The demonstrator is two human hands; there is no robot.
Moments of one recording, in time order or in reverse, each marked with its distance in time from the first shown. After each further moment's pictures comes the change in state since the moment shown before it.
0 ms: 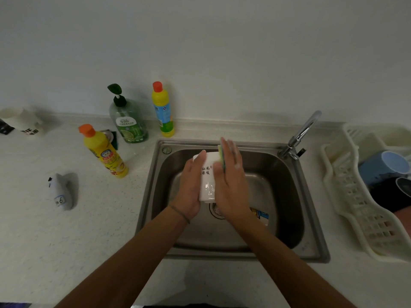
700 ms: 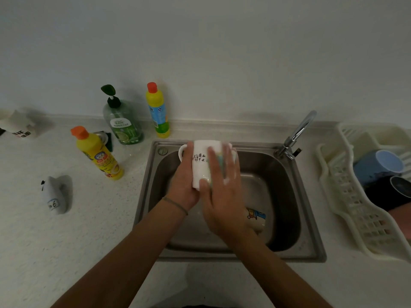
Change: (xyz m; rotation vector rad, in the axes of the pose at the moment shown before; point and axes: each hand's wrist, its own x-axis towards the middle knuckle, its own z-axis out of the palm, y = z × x) left_hand 0.000 0.028 0.013 -0.277 -0.090 -0.168; right_hand -0.024 -0.003 0.002 -0.119 0.037 -0.169
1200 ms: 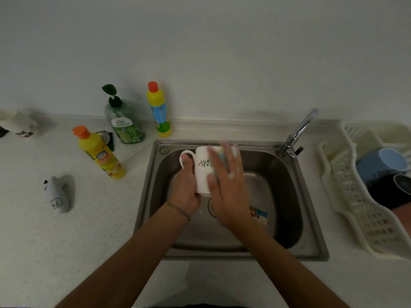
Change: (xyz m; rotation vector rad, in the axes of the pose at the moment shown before) left_hand -0.006 -0.012 0.001 0.155 0.278 0.030; right_hand 0.011 0.024 0.002 0.014 -0.043 -0.017
